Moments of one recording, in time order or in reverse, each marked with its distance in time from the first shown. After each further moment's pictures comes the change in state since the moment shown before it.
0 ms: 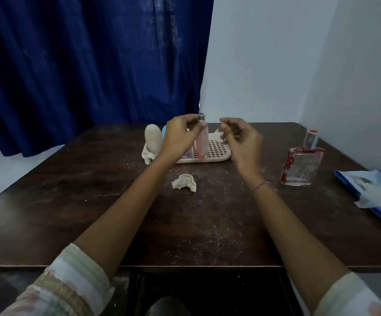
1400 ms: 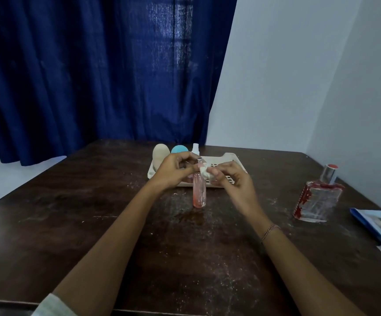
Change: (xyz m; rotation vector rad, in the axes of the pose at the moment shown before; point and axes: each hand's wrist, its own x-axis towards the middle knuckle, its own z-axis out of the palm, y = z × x) left_hand -0.007 -0.051 -0.026 -0.325 -0.285 -0.107; right_hand -0.014 0.022 0.021 0.003 -0.352 0.120
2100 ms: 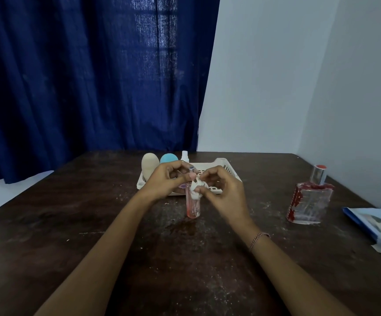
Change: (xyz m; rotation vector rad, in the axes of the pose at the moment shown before) left_hand 0.003 -0.003 0.002 -0.051 -0.070 -0.028; right_hand -0.002 0.000 0.005 -0.123 0.110 -0.246
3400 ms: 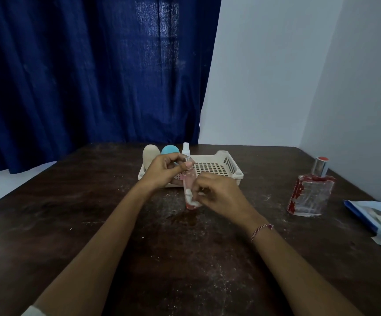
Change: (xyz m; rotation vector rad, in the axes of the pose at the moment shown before) left_hand 0.001 0.000 -0.002 0.058 0.085 -0.081; right_hand 0.001 0.002 -0.007 -0.381 -0.455 -0.268
